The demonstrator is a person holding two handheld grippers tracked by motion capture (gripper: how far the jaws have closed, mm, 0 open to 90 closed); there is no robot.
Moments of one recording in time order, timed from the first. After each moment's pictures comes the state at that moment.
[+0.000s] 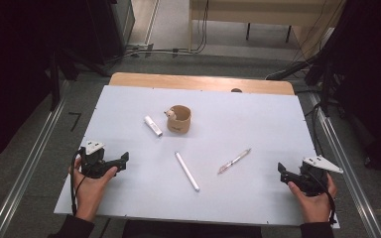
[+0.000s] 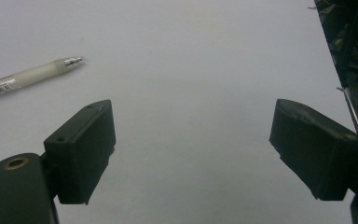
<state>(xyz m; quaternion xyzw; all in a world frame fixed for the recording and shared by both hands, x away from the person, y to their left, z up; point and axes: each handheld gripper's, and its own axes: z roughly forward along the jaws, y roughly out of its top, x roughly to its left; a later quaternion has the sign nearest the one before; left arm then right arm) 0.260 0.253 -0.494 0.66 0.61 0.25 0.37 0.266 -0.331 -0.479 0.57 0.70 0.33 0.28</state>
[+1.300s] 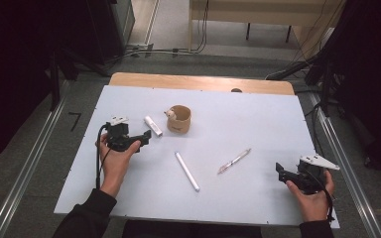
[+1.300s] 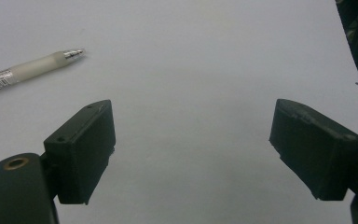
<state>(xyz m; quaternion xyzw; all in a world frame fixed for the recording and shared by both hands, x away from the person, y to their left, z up) 0.331 0.200 -0.466 0.65 0.61 0.21 0.40 0.274 -0.329 -0.484 0.57 0.71 0.32 0.27</state>
